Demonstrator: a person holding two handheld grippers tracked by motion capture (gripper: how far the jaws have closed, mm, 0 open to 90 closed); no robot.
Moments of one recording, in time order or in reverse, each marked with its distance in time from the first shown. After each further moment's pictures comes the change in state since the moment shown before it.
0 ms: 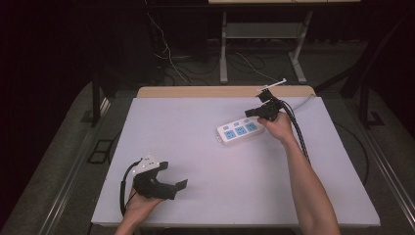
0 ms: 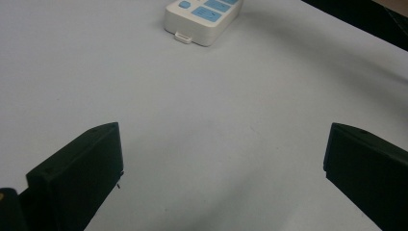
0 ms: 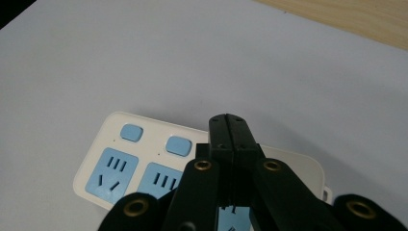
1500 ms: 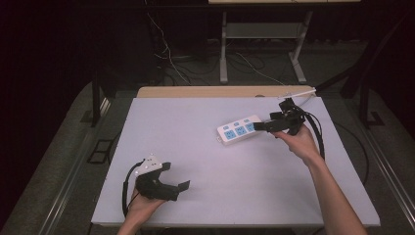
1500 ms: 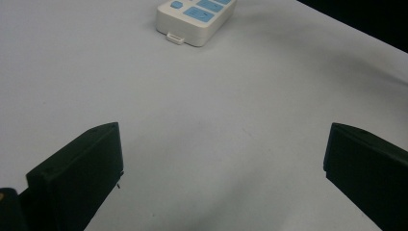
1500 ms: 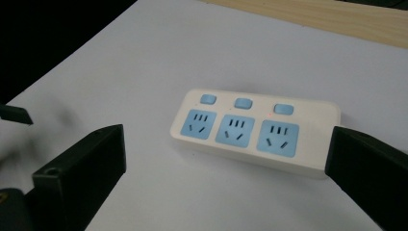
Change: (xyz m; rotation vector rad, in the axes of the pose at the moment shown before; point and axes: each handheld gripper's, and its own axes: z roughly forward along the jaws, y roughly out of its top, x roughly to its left) left arm -0.005 0.000 0.003 0.000 -0.010 0.008; right arm 0.050 -0.044 -0.089 -0.122 0.042 0.017
